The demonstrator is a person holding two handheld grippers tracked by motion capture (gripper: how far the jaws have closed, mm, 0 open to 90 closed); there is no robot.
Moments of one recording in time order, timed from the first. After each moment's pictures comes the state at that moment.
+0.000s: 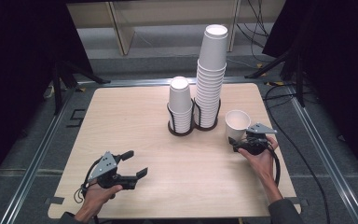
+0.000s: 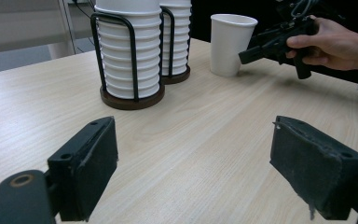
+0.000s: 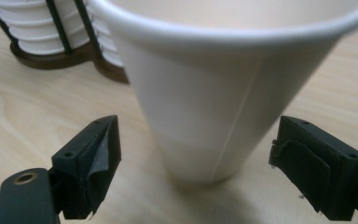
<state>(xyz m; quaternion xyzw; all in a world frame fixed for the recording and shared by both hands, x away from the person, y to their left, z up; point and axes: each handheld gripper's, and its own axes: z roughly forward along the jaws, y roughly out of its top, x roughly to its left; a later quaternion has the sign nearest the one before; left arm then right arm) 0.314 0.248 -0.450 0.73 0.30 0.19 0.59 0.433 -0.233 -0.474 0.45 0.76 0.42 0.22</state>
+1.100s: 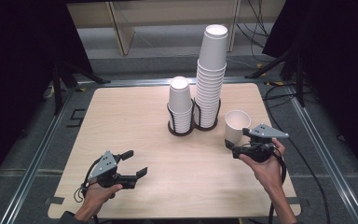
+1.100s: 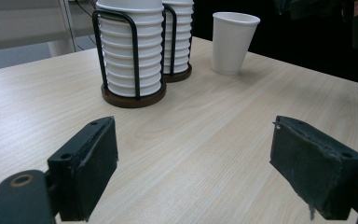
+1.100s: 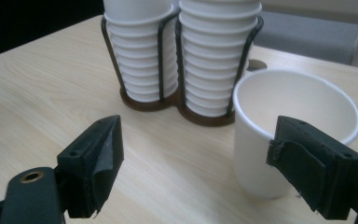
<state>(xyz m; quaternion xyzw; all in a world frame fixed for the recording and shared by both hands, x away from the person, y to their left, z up) 0.316 0.249 -0.451 0.73 0.31 0.19 0.58 0.374 -0.205 -0.393 0.40 0.75 0.48 0.23</state>
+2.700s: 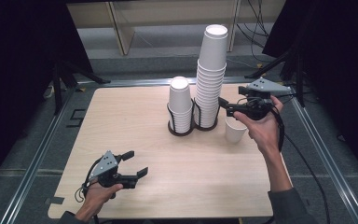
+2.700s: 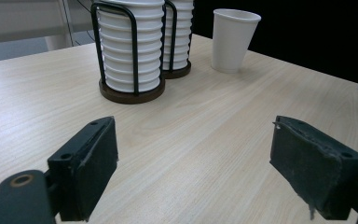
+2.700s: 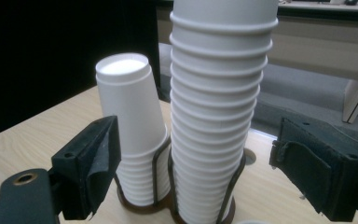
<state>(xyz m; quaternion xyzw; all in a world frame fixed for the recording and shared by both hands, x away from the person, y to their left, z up) 0.318 0.249 -0.454 0.73 0.31 0.18 0.58 0.433 -0.180 -0.290 0.39 0.72 0.53 0.25</state>
